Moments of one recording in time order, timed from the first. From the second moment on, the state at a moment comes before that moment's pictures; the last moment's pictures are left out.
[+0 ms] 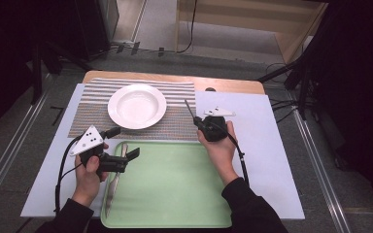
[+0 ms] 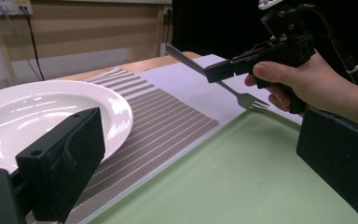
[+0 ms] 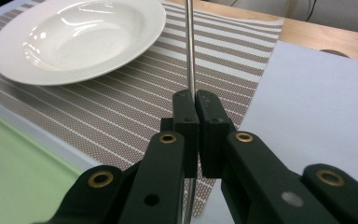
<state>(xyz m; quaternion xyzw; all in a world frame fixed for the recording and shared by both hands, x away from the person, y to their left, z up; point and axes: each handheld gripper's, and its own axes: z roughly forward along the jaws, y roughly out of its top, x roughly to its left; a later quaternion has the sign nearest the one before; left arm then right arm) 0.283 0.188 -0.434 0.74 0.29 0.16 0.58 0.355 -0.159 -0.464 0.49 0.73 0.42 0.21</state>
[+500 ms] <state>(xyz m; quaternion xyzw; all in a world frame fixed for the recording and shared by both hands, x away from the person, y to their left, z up) 0.296 0.150 -0.429 0.75 0.27 0.15 0.59 0.324 -0.175 -0.467 0.47 0.73 0.44 0.21</state>
